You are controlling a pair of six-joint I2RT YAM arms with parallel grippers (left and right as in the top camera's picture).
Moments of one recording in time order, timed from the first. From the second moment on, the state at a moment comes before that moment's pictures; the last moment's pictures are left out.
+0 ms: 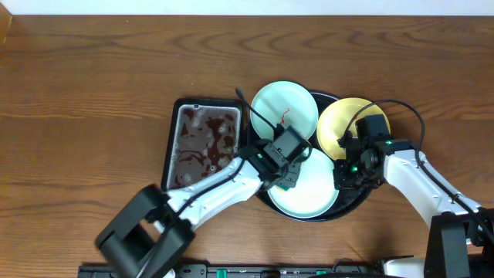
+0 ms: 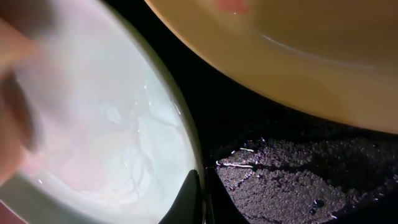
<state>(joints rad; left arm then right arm) -0.85 1.71 1.03 -0.43 0.02 -0.54 0.15 1.54 0.77 -0.74 -0.28 0.14</state>
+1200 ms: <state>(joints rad) -0.37 1.69 1.00 -0.65 -0.05 -0.43 0.15 1.54 0.77 -0.71 -0.27 0.14</state>
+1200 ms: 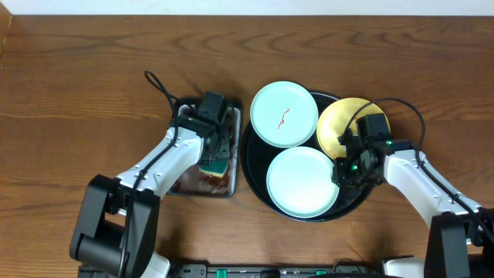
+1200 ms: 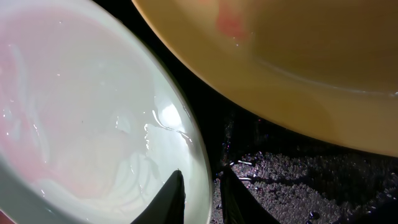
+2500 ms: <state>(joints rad) -0.35 1.71 1.00 -0.64 -0.05 -0.38 0.15 1.54 0.77 -0.71 -0.27 0.14</state>
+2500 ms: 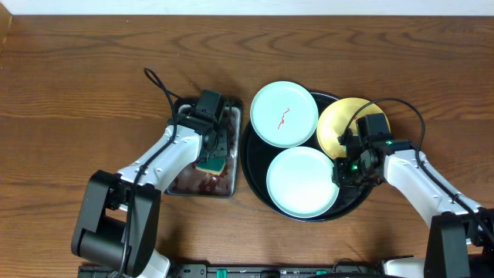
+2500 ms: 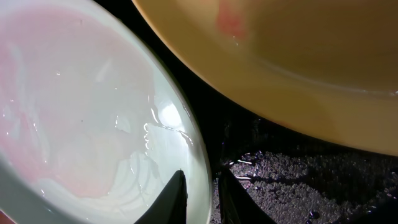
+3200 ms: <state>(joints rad) -0.35 1.71 0.94 -0.68 0.02 -0.38 0.15 1.54 0.77 -0.71 -0.27 0.14</state>
